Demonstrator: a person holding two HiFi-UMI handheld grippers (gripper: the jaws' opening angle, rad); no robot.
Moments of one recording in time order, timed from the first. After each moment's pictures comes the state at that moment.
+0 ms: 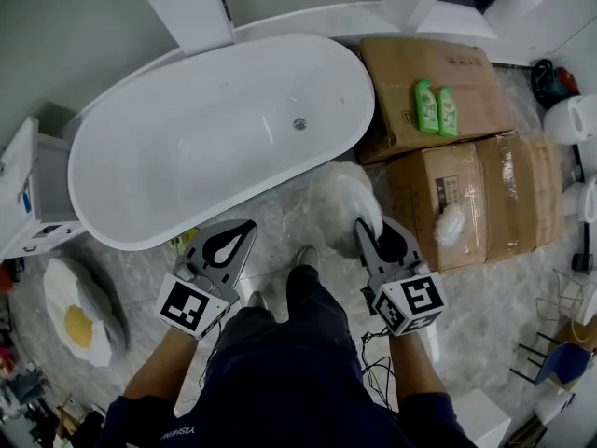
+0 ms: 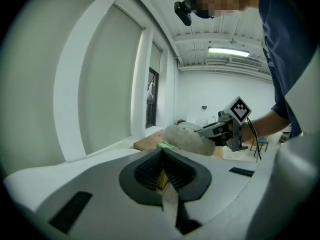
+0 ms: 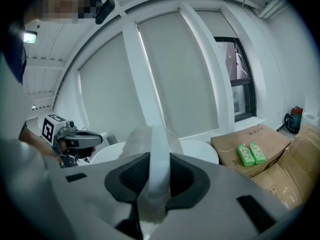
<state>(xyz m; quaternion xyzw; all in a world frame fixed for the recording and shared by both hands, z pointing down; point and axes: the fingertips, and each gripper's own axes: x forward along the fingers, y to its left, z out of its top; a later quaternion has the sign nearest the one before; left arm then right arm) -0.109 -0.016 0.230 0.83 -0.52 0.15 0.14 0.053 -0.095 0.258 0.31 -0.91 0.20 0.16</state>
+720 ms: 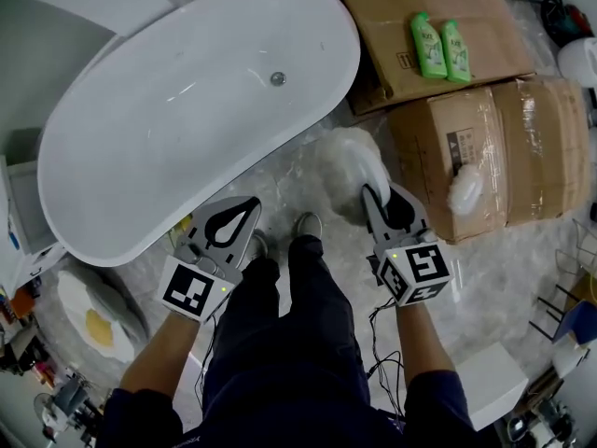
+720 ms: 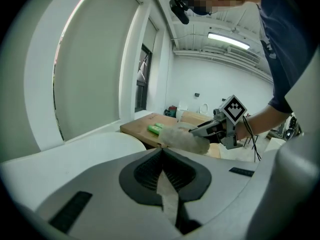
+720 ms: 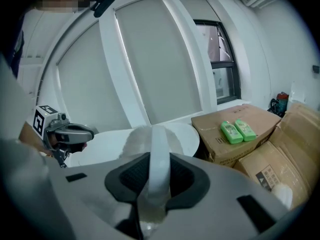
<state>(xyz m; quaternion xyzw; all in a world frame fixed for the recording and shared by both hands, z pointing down) -0.059 -0.106 0.359 0.84 -0.46 0.21 0.20 0.107 -0.174 0.407 0.37 -0.87 0.26 0.21</state>
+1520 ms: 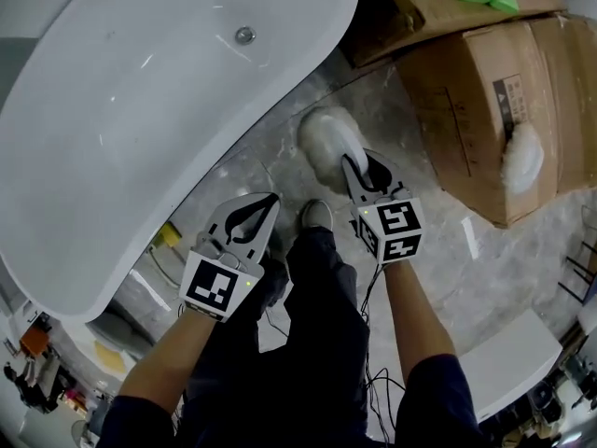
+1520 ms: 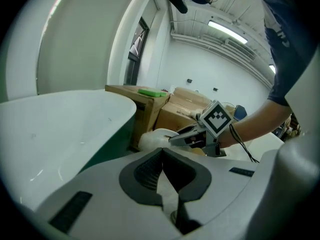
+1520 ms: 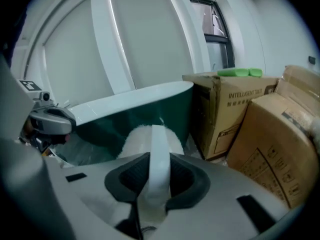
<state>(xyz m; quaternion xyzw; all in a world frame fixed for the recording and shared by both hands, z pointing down) -0.027 -0.086 0.634 0.86 -0.38 0.25 0.25 0.087 -0.154 0.720 0.39 -0.83 0.28 0.27</state>
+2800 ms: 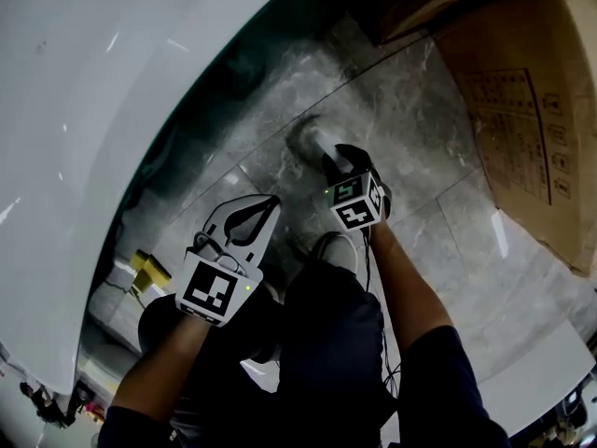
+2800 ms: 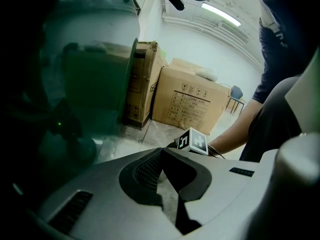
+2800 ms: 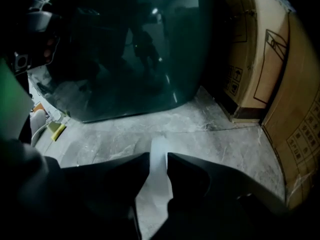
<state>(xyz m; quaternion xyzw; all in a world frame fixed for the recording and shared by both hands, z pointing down) -0.030 -0.092 0.896 0.86 -0.33 0.31 0.23 0.043 -0.134 1.107 0.32 -0.82 0.23 0.41</state>
